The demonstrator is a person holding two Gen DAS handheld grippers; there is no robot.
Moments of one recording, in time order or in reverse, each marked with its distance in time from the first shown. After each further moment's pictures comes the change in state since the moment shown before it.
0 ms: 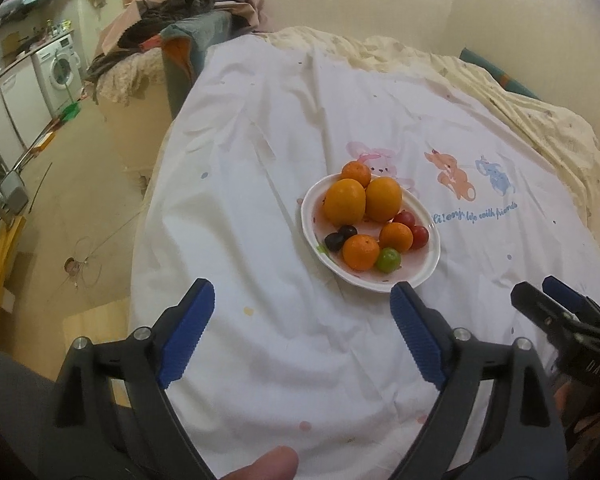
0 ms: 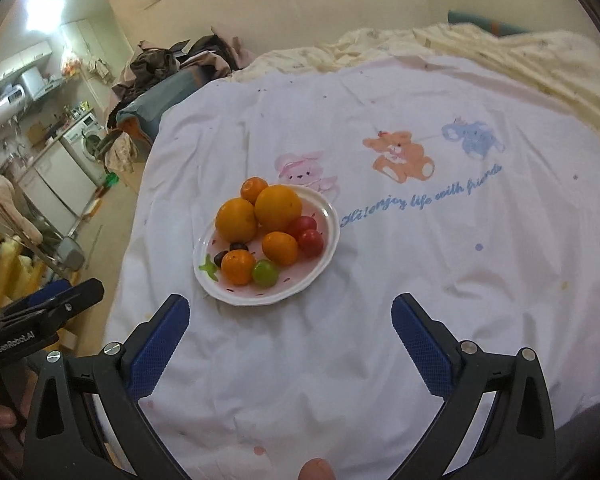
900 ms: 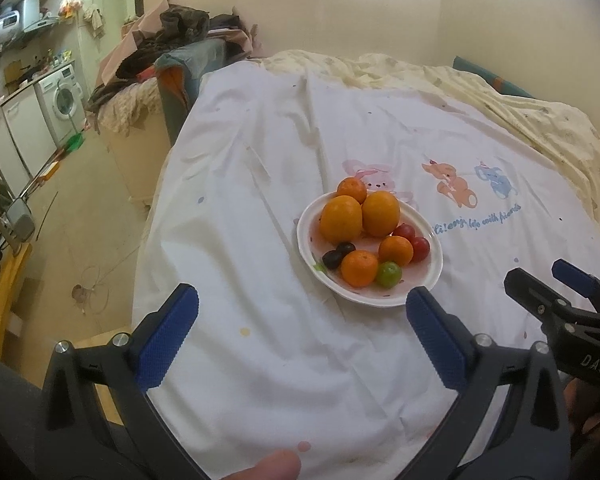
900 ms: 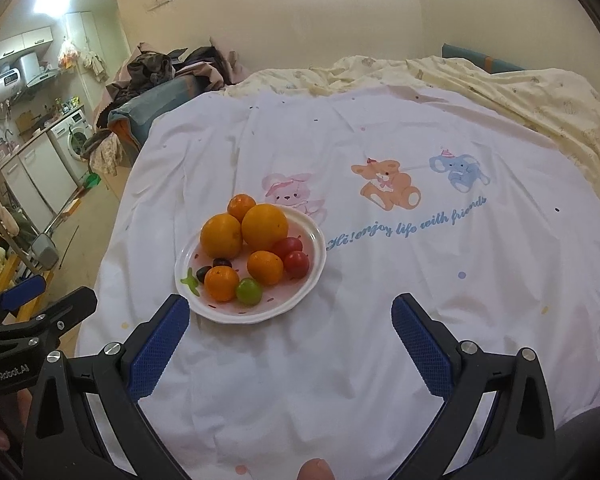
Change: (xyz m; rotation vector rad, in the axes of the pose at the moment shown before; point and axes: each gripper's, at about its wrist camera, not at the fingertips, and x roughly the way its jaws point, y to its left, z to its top) left arm 0.002 -0.017 -0.006 0.059 -0.097 0.034; right arm 0.005 0.009 0.001 -0.039 -0.063 -0.070
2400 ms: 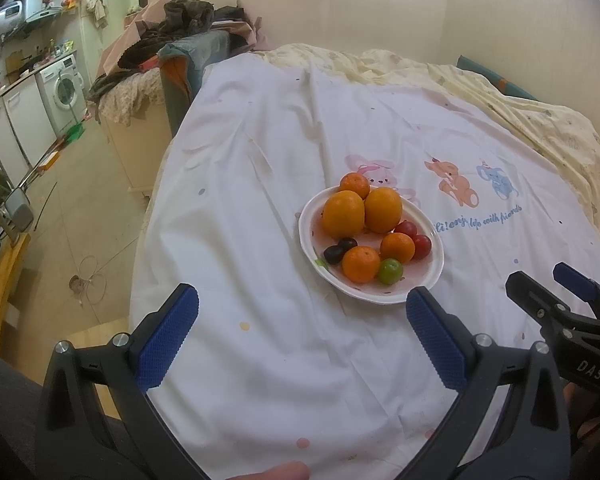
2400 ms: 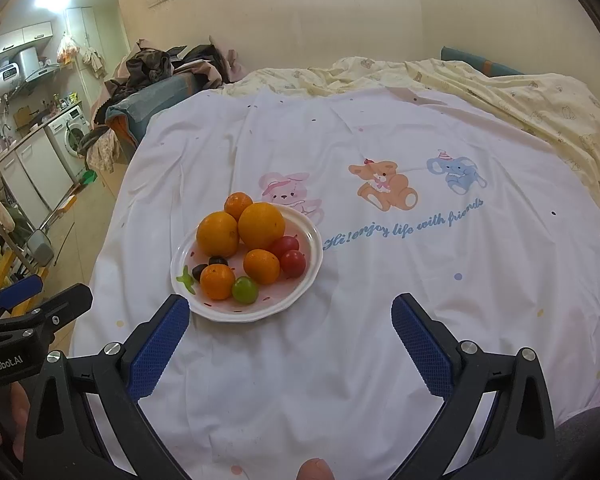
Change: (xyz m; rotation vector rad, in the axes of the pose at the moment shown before) left arm 0.002 0.004 -0.003 -0.013 0.021 -0.004; right arm 0.001 -0.002 0.003 -0.012 0.004 -0.010
